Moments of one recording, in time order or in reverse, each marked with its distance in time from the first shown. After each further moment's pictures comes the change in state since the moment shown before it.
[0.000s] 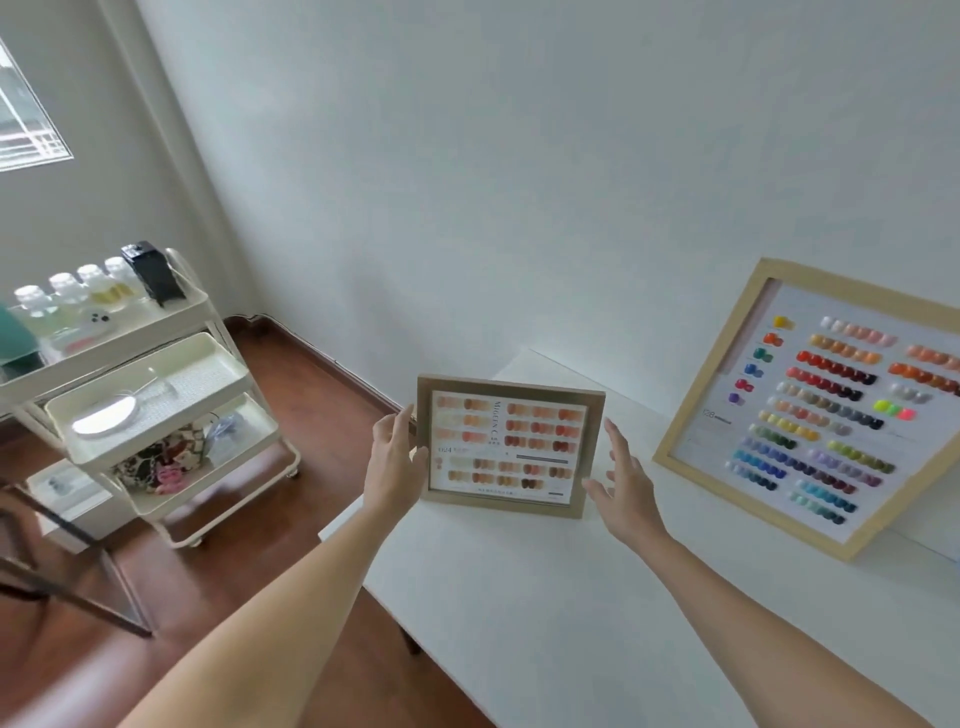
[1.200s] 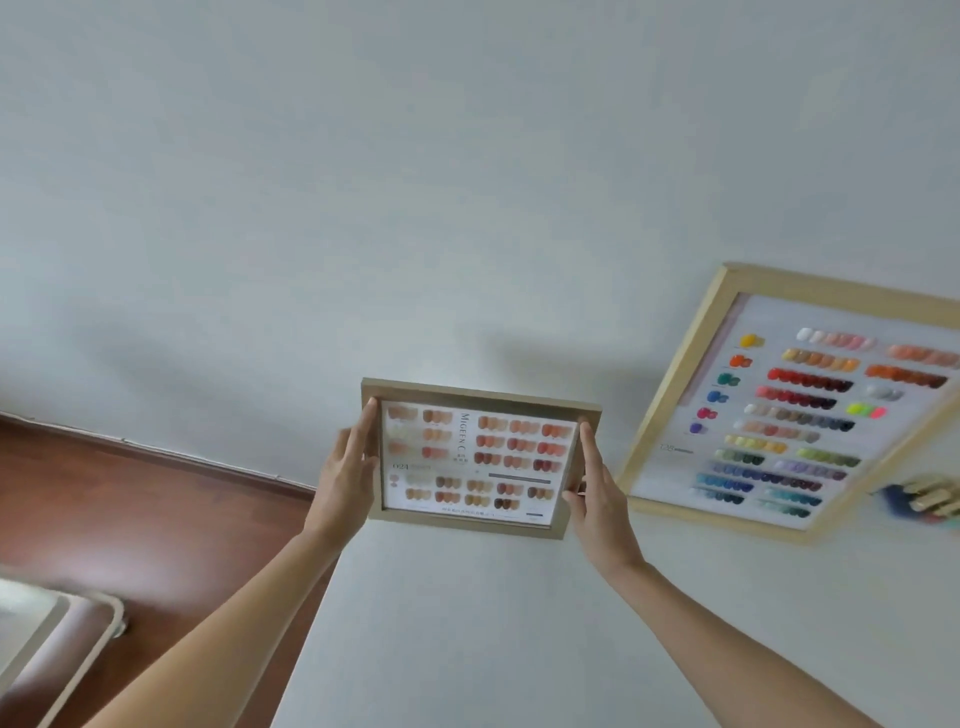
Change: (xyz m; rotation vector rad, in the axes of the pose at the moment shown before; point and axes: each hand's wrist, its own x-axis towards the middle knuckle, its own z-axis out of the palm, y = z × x) left_hand 0.271 0.009 0.135 -0.118 -0.308 0.473; right_hand 0.160 0.062 0.025 -0.083 0.334 0.130
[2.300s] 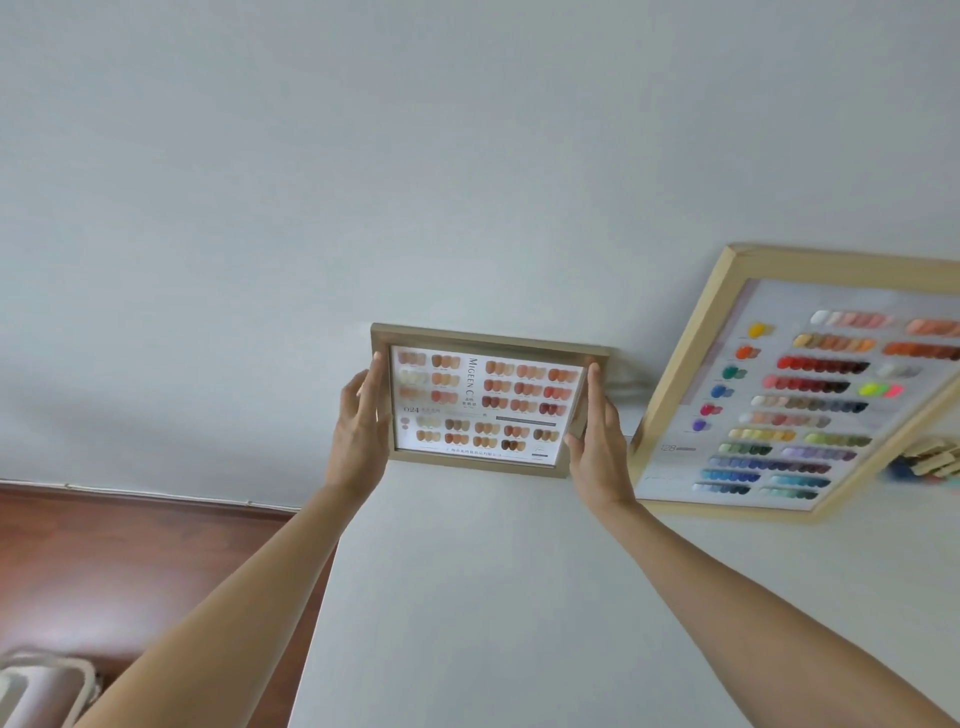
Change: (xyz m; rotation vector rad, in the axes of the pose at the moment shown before) left_hand 0.107 0.016 0.051 0.005 -0.016 0.130; right_hand 0.090 0.015 0.002 -0.037 0.221 0.121
